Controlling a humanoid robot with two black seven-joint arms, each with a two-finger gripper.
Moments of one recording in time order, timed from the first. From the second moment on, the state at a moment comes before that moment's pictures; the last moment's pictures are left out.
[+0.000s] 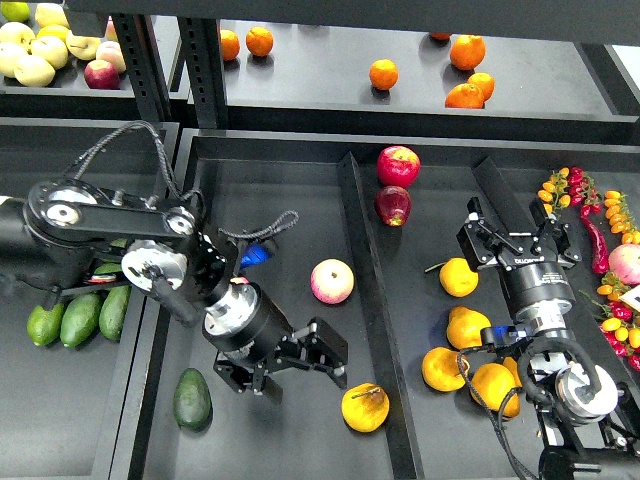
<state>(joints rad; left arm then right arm) -1.34 0.20 0.36 -1.33 0.14 -0.48 0.49 0.07 0.01 1.49 1.30 0.31 0.20 -0.09</state>
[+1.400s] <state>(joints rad) -1.33 0.00 0.78 -1.01 0.18 -0.49 0.49 0.13 0.01 1.48 1.25 0.31 0.20 -0.09</state>
